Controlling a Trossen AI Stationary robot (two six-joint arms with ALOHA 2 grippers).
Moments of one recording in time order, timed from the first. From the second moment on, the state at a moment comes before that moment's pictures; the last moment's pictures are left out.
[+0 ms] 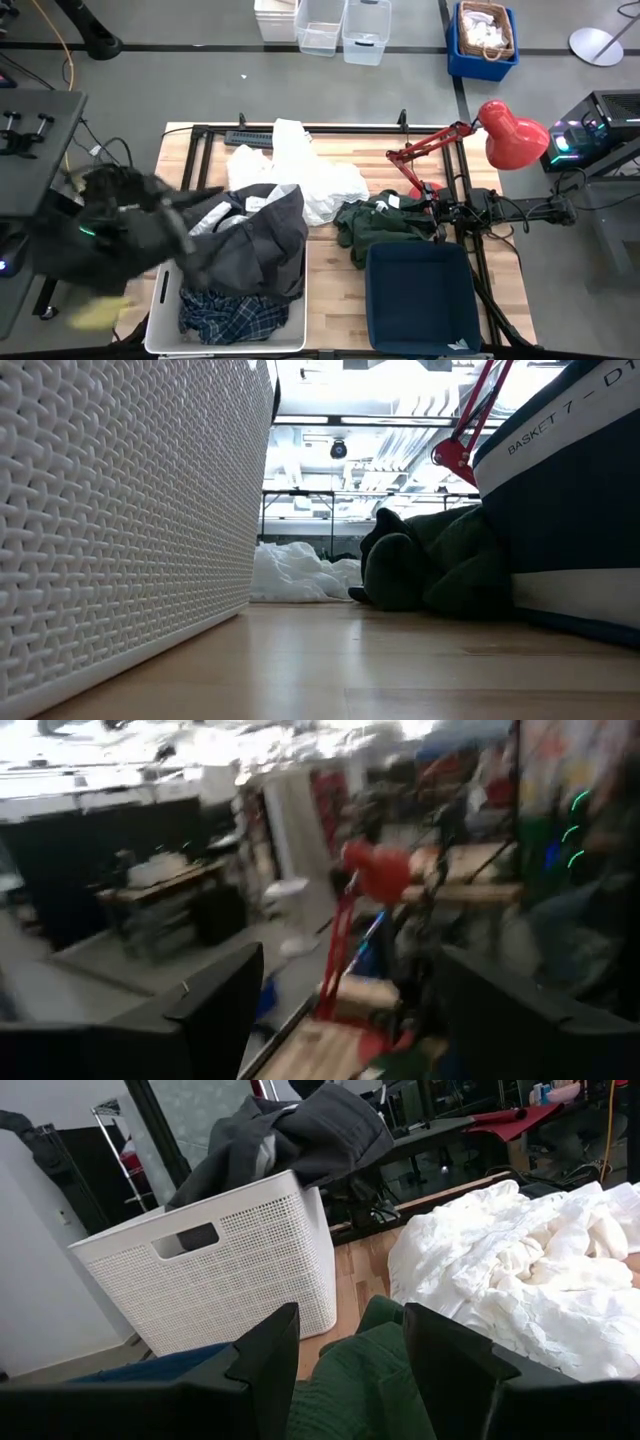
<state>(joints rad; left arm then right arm) -0.96 1.58 2.15 -0.30 -1.52 0.41 0.08 0.03 0.01 0.02 0.02 0.31</state>
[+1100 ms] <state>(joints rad) 0.29 1.65 1.81 -1.57 -0.27 -0.57 0.08 0.03 0.01 0.02 0.02 0.31</state>
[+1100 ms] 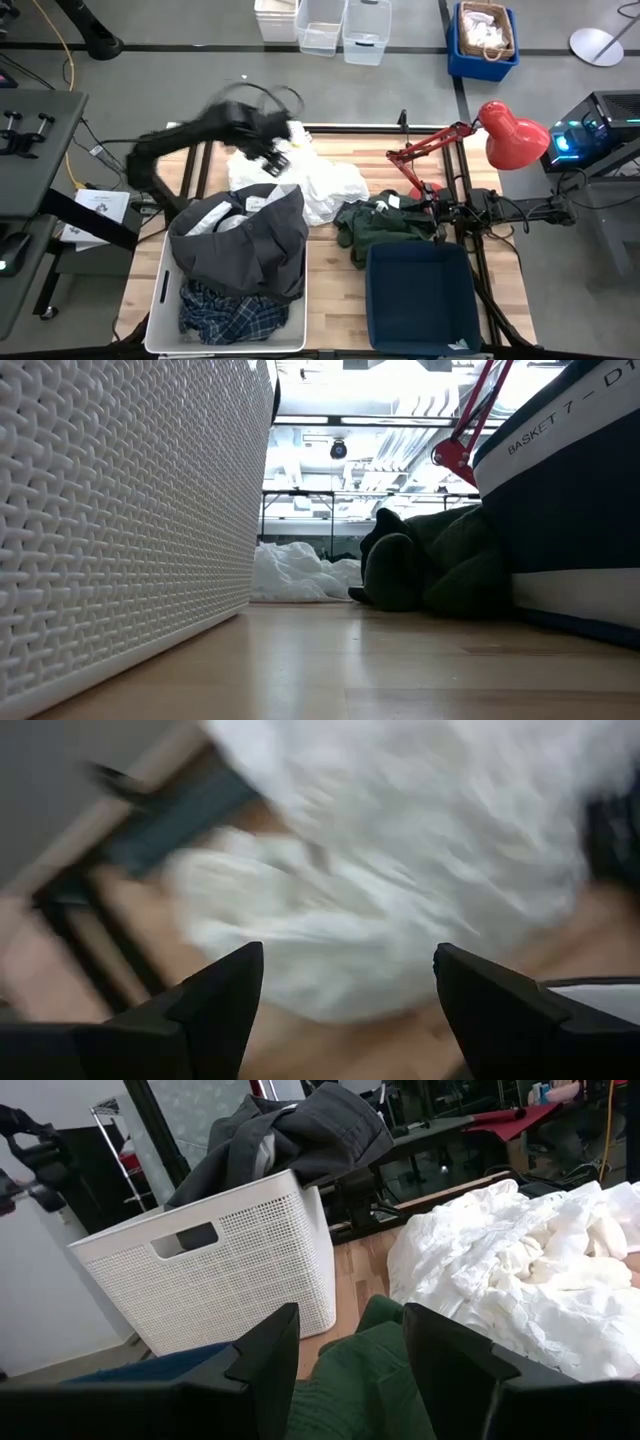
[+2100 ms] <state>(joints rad) -0.31 1.48 1.81 -1.58 0.00 -0.92 0.08 0.03 0.01 0.02 0.02 0.31</state>
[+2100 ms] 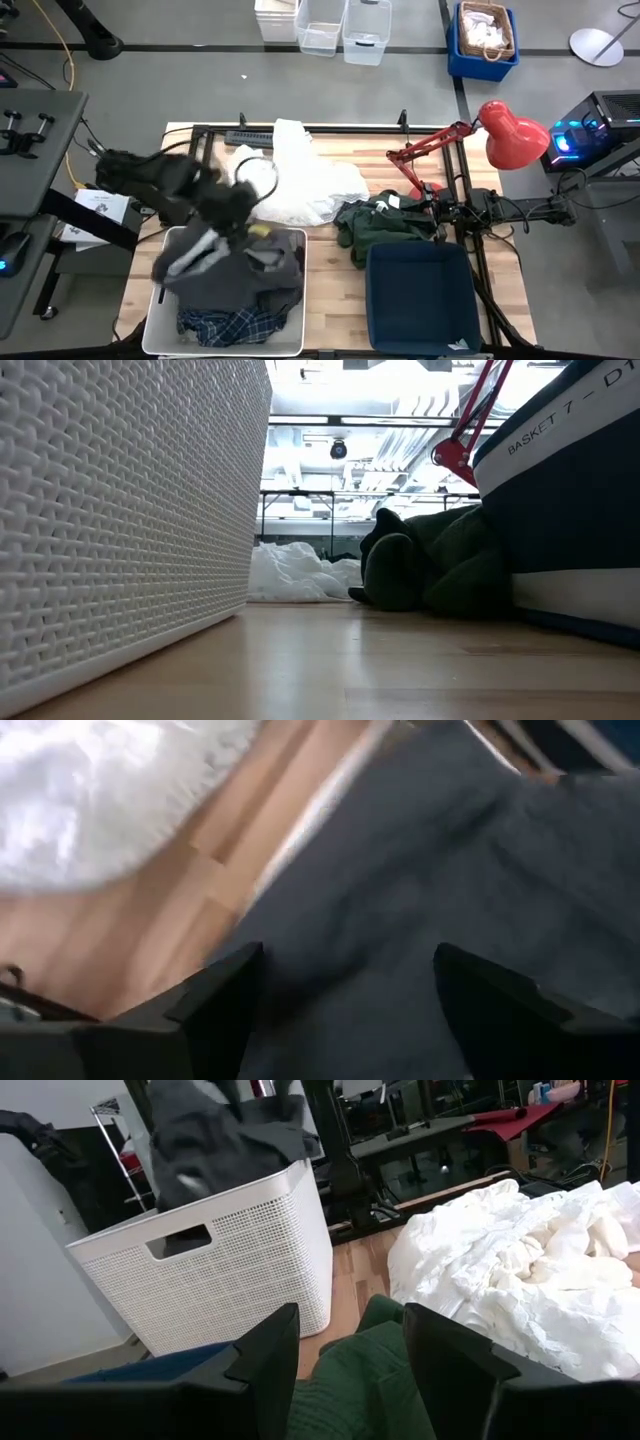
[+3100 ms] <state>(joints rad) -0.75 1.91 1.81 -1.00 0.09 -1.06 0.08 0.03 0.01 0.02 0.02 0.31</state>
